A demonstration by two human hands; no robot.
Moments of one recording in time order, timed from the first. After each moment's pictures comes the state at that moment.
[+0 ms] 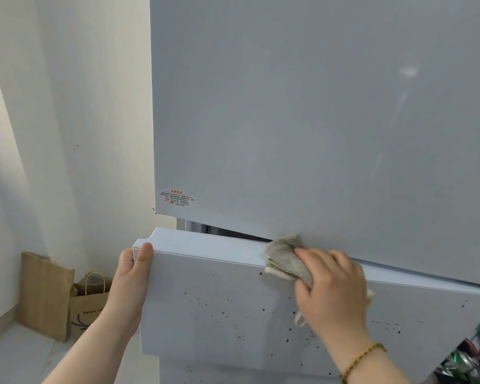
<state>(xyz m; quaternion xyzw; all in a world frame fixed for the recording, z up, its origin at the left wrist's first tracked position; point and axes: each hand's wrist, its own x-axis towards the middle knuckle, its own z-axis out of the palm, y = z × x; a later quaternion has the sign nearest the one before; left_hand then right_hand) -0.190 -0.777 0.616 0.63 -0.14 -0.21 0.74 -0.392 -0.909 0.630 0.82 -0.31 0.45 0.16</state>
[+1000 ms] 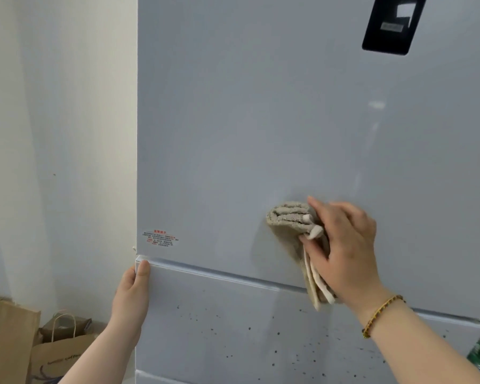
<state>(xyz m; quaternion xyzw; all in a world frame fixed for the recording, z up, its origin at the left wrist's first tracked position) -0.160 -0.824 0.618 0.65 -0.17 -0.19 0.71 -0.390 -0.955 0.721 0.79 -0.17 0.55 0.21</state>
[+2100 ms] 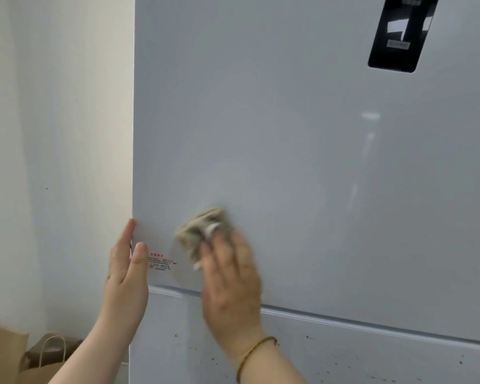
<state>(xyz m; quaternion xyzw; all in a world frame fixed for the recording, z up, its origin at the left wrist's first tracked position) -0.164 -0.823 0.680 0.57 -0.30 -0.07 0.77 -0.259 -0.919 0.651 0.75 -0.16 0.59 0.23</state>
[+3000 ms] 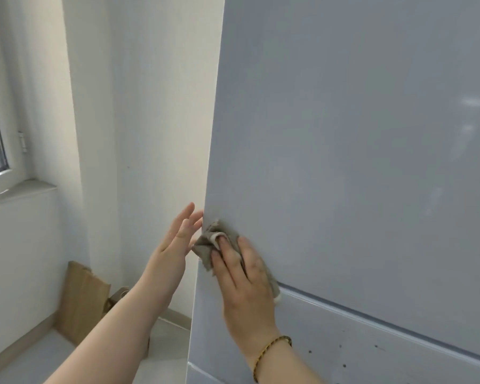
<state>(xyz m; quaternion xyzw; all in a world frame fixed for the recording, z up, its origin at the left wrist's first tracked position) -0.143 -0.789 0.684 0.55 -0.34 -0.16 0.75 -0.214 -0.889 0.616 0.83 -0.10 0.52 0.18</state>
